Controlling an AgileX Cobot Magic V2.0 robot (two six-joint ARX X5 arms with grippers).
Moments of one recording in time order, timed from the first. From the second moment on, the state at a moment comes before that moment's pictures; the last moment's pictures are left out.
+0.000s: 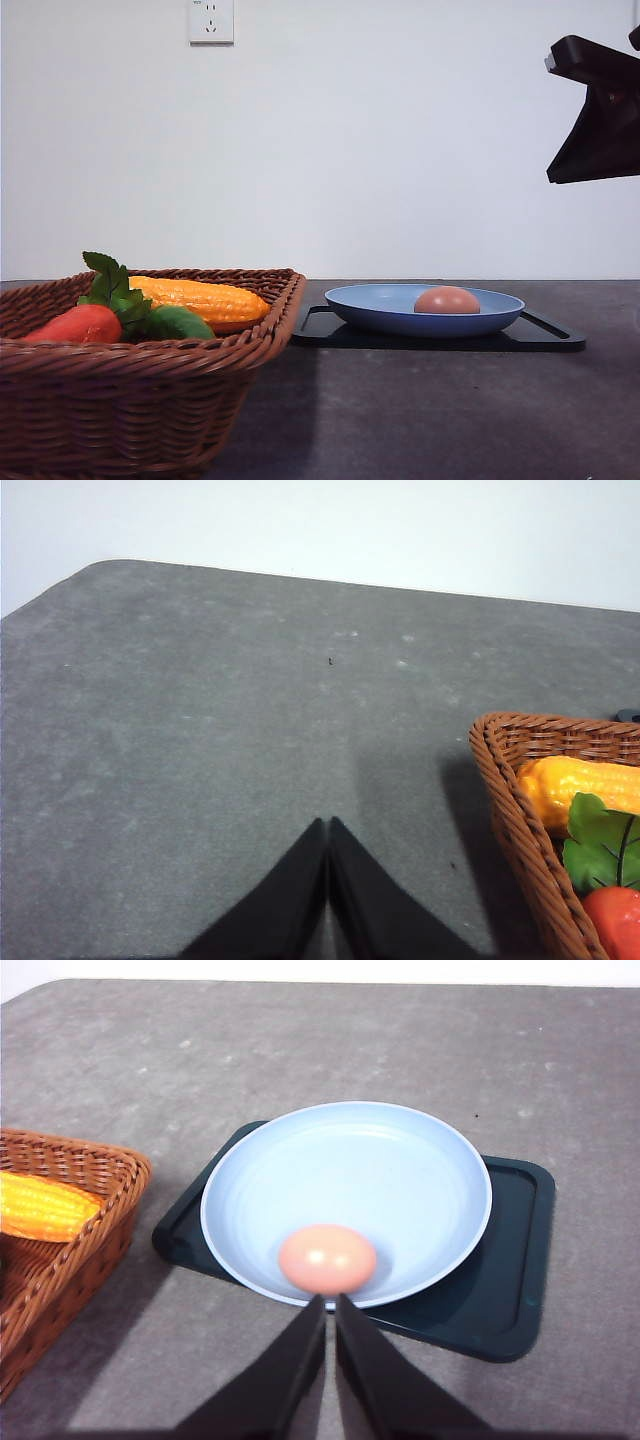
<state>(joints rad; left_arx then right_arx) -0.01 0.00 0.03 -0.18 0.00 -0.09 0.51 0.77 0.36 0.06 0.08 0.22</state>
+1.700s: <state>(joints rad) -0.01 0.00 0.03 -0.18 0.00 -0.10 0.04 0.00 0.02 0.05 -0.23 0.03</state>
